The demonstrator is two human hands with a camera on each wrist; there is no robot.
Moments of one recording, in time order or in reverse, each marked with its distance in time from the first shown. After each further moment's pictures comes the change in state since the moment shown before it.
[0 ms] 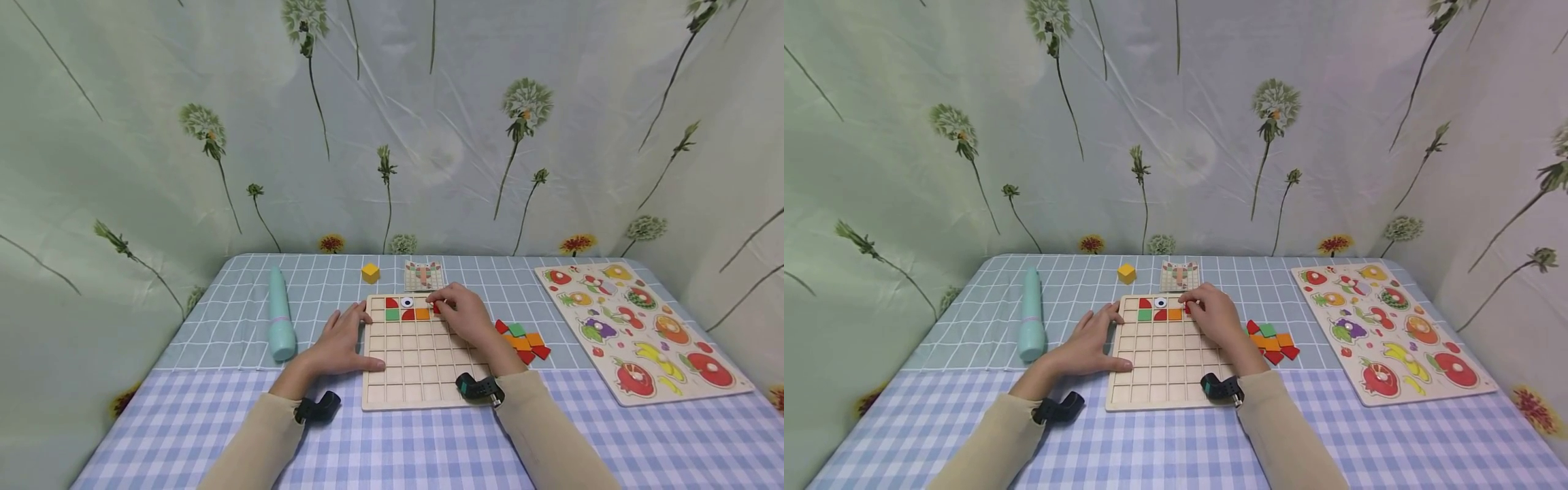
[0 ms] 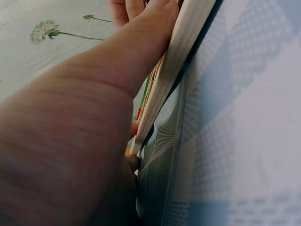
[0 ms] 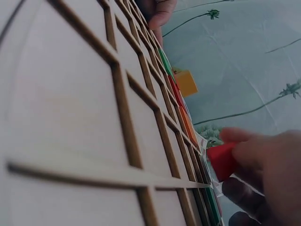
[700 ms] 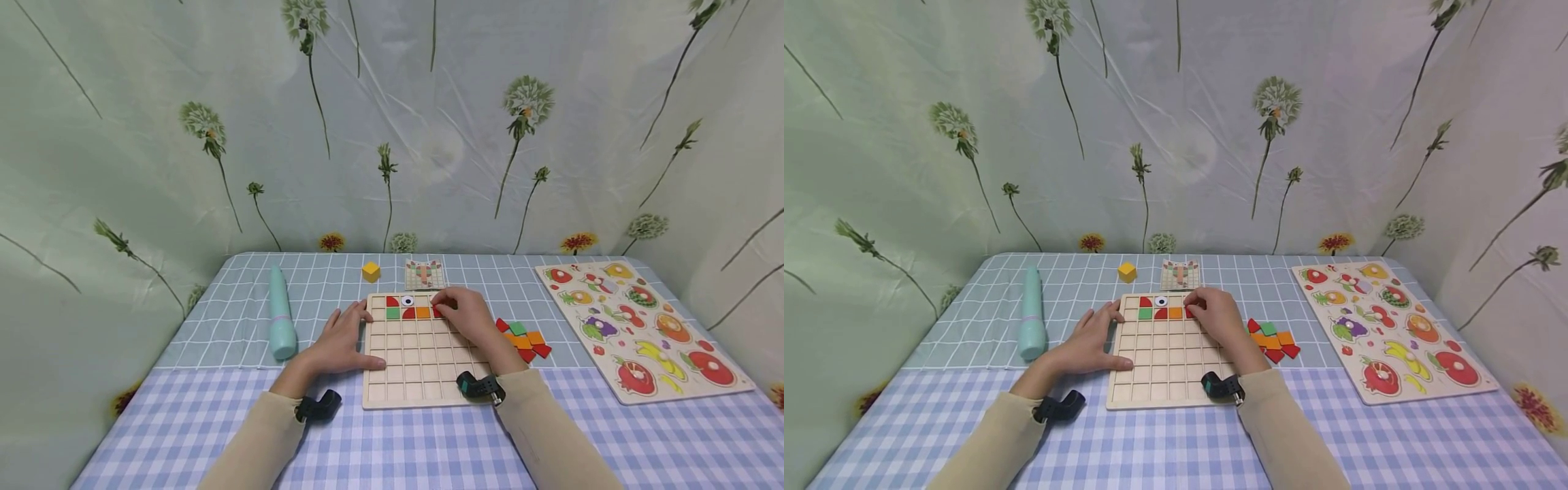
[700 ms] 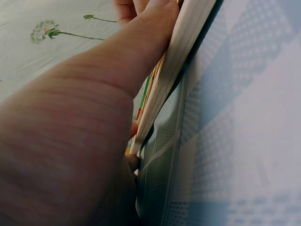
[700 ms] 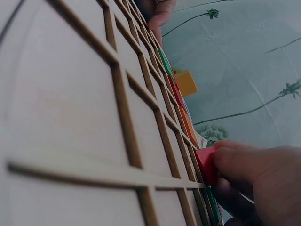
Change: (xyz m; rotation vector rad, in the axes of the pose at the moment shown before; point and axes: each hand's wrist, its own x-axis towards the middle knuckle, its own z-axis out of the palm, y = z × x) left_hand 0.001 -0.001 0.000 -0.006 0.009 0.017; right_hand 0.000 0.005 0.002 -0.002 -0.004 0.032
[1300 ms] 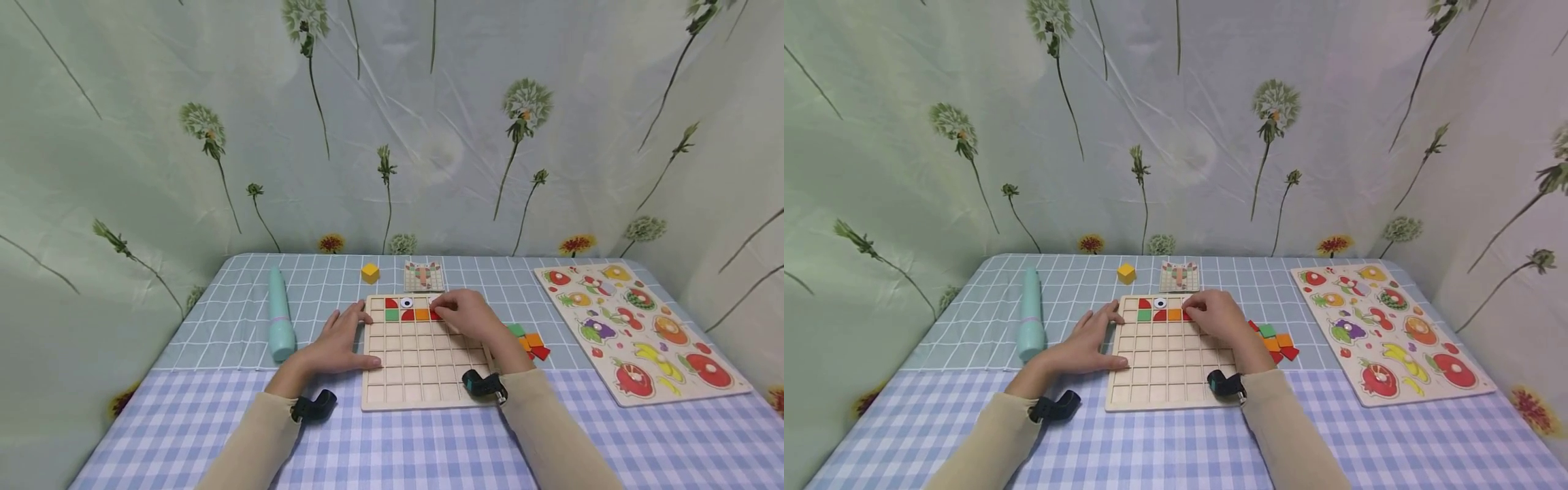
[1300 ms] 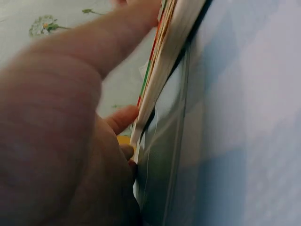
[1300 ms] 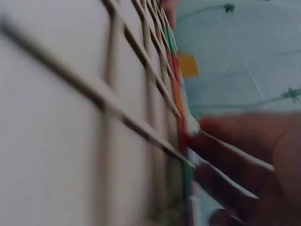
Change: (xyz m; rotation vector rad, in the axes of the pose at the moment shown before) left_hand -0.001 -0.005 -0.004 -0.037 -0.027 0.034; right_hand 0.000 -0.006 -0.022 -0.017 -0.197 -0.010
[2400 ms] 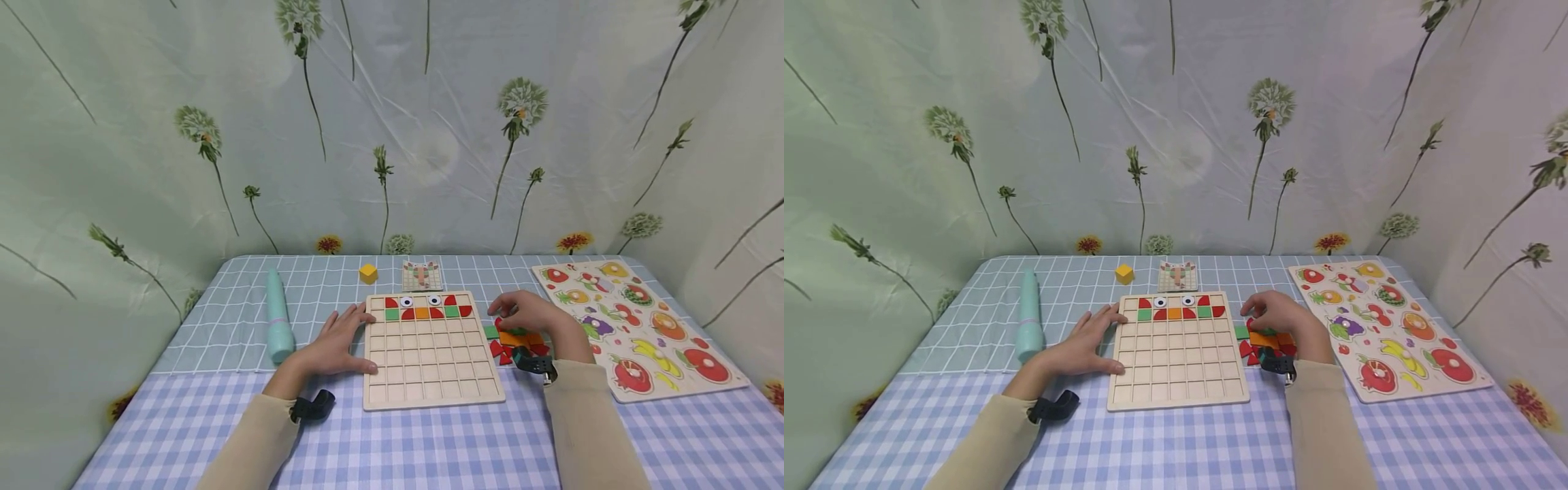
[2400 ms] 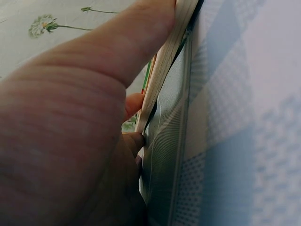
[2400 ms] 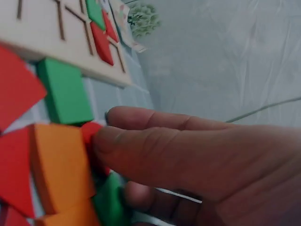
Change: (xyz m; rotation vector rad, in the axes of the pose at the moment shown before) left_hand 0.000 0.001 -0.002 0.036 -0.059 0.005; right_hand -0.031 0.066 -0.077 0.005 -0.262 0.163
